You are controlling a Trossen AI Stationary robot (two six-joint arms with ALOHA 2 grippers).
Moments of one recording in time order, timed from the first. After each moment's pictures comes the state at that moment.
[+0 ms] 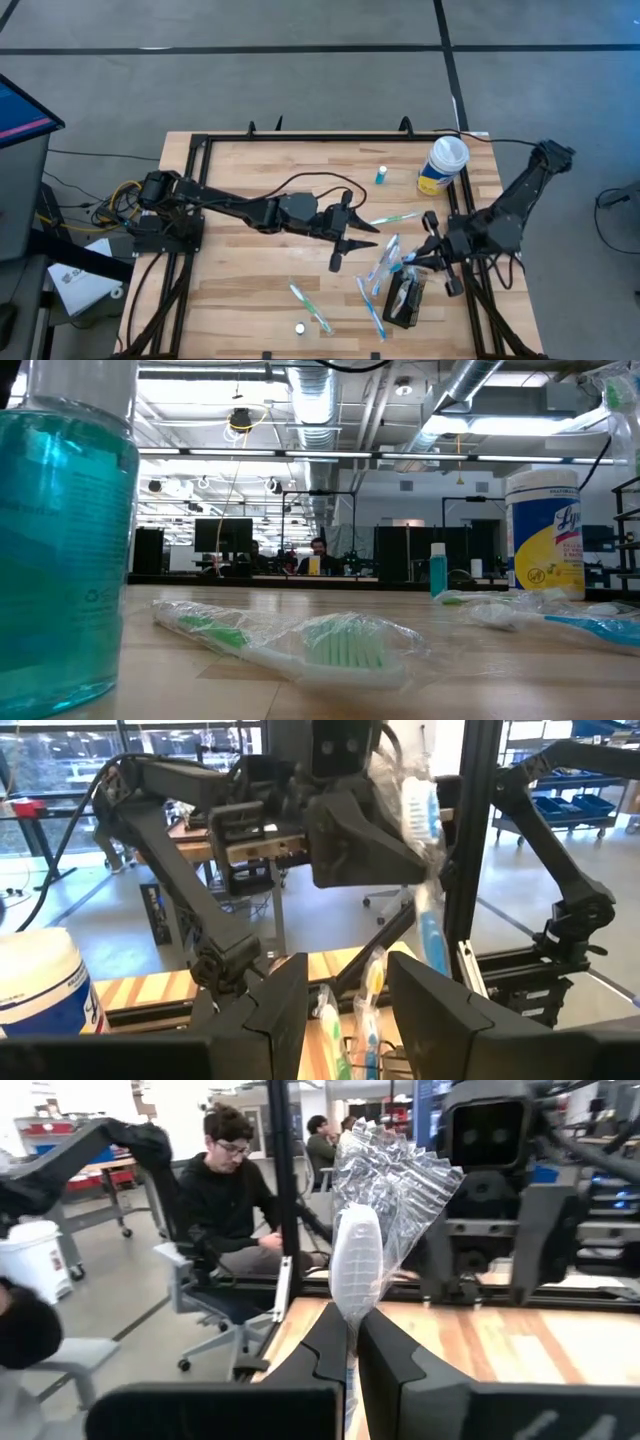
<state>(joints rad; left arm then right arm) -0.17 1.79 1.38 0.38 0.01 0.05 0.82 0.83 0.67 0.14 0.61 0.09</state>
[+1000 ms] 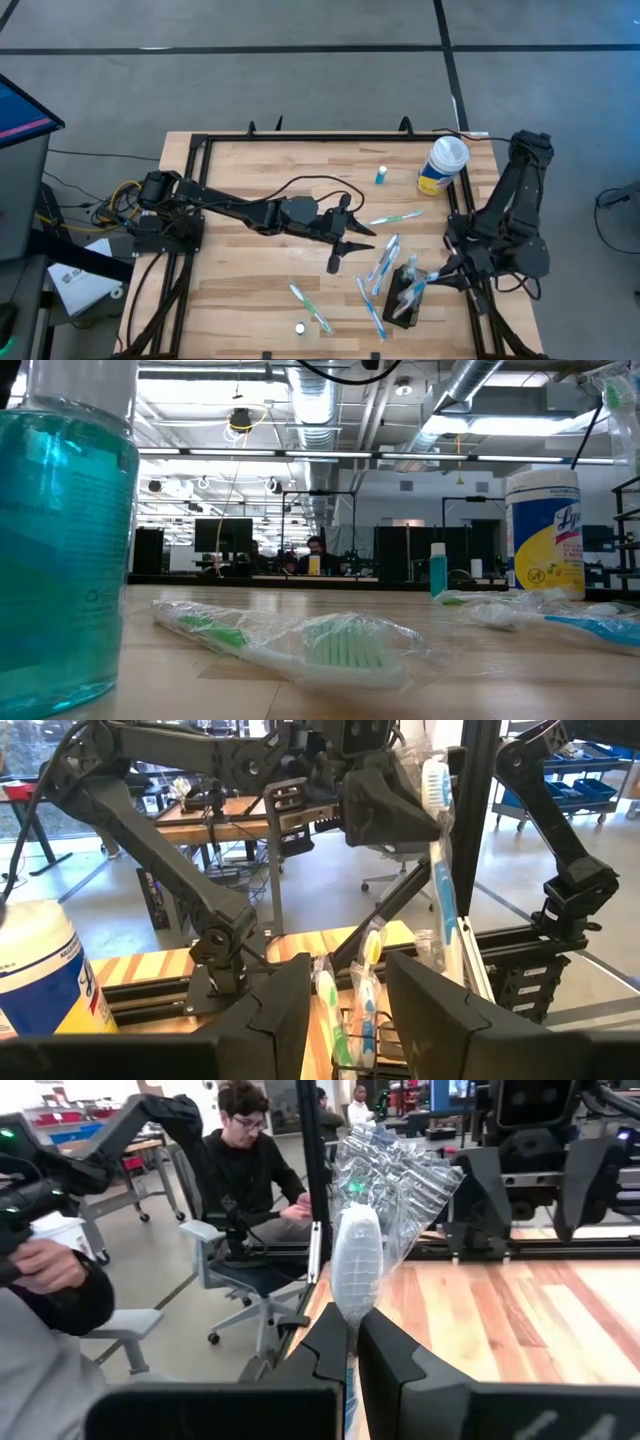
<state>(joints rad) -0.17 1.79 1.33 0.39 0.01 0.04 1.20 0.84 0.67 0.02 0.95 0.27</state>
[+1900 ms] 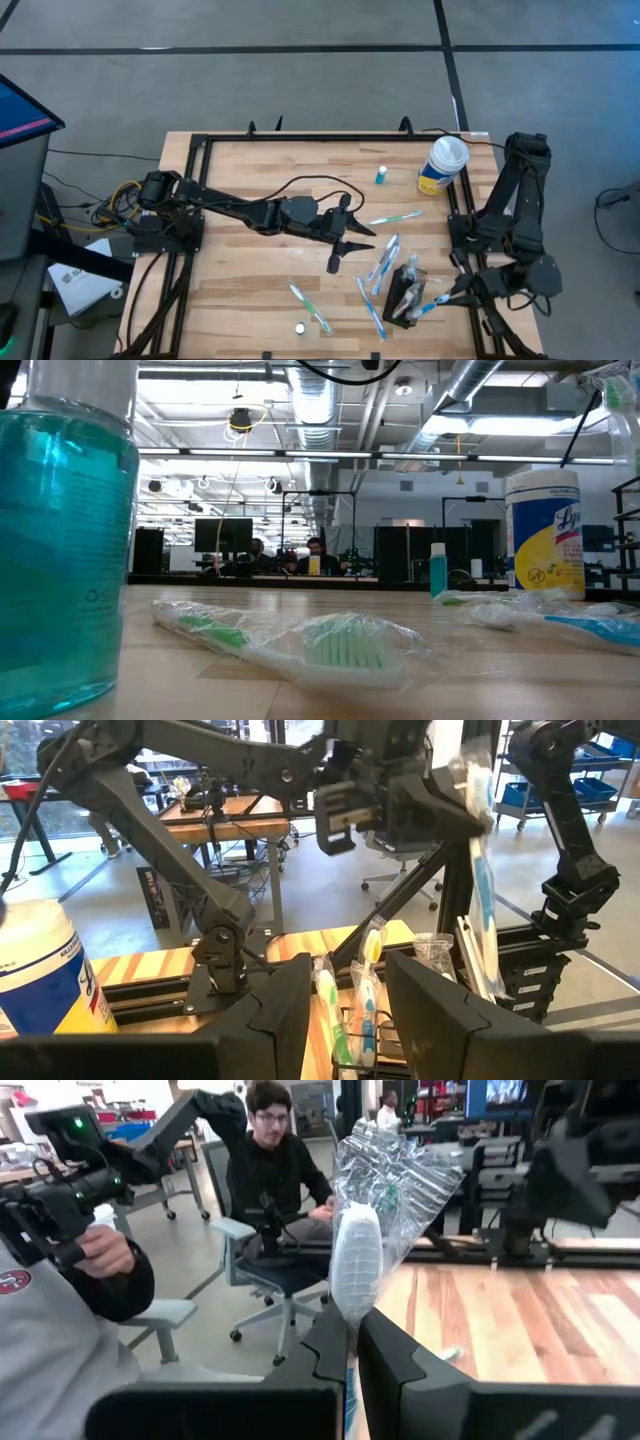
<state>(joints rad) -0.17 1.79 1.33 0.39 0.01 0.04 1.33 0.97 0.67 0.15 1.02 0.25</state>
